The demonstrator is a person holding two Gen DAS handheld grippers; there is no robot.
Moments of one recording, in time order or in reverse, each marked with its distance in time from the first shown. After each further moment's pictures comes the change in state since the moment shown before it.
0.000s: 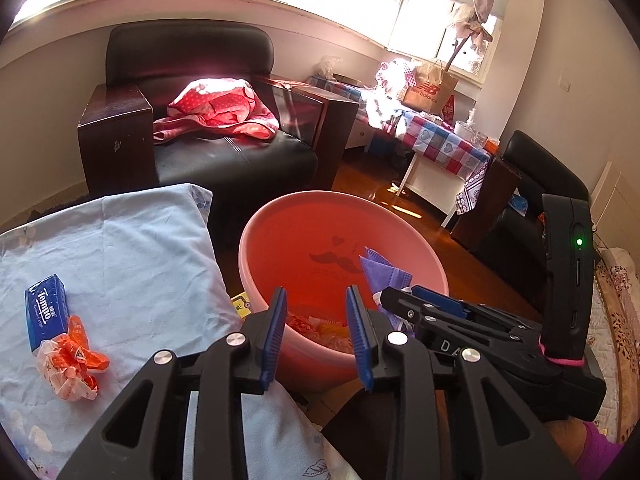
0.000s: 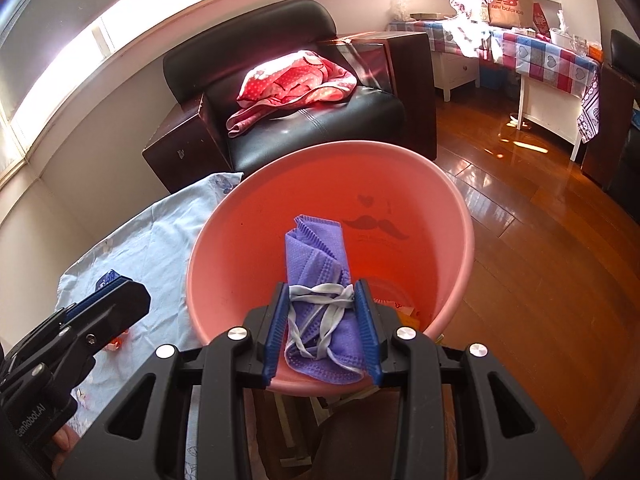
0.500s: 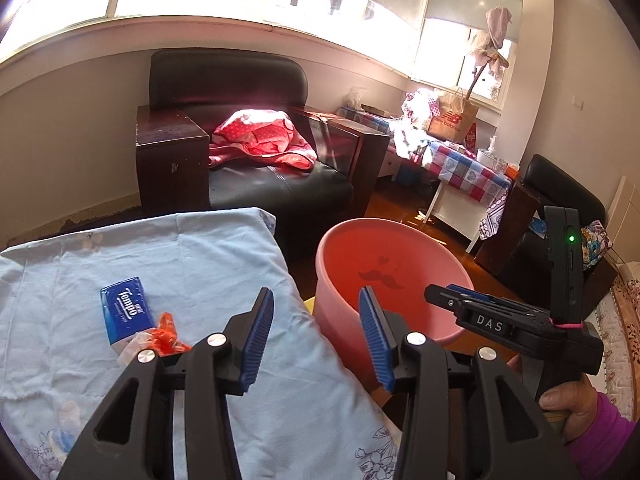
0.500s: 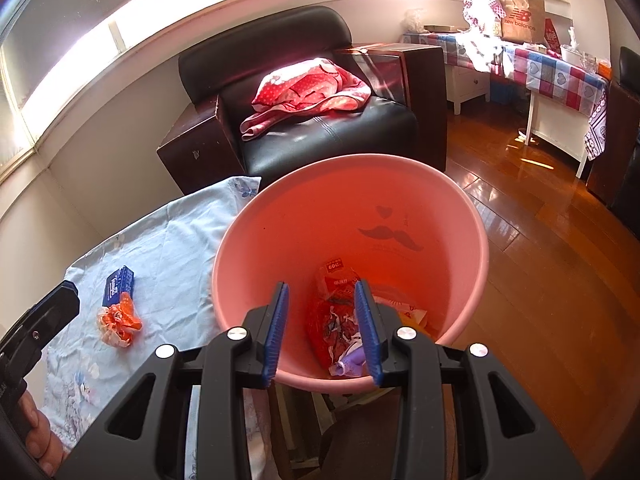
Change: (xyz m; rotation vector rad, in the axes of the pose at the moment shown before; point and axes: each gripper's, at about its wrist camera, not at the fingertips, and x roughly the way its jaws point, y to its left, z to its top) left arm -0.075 0.048 -0.020 -0.026 -0.113 0.111; right arm -0.013 0.020 0.000 -0.058 -0.027 0.020
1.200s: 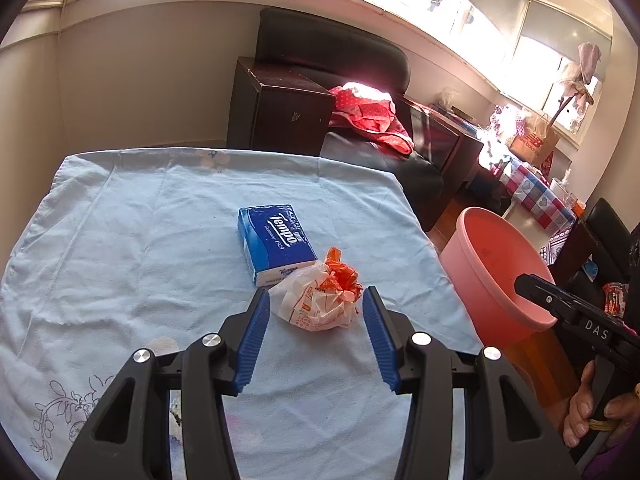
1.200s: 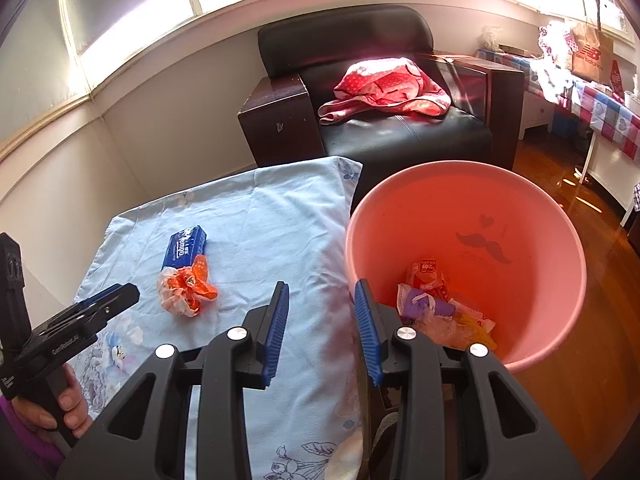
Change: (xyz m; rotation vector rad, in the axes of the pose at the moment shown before) left arm -0.013 0.117 -0.042 -0.224 0.078 0.194; right arm 0.001 0.087 -0.017 -0.191 0.029 0.150
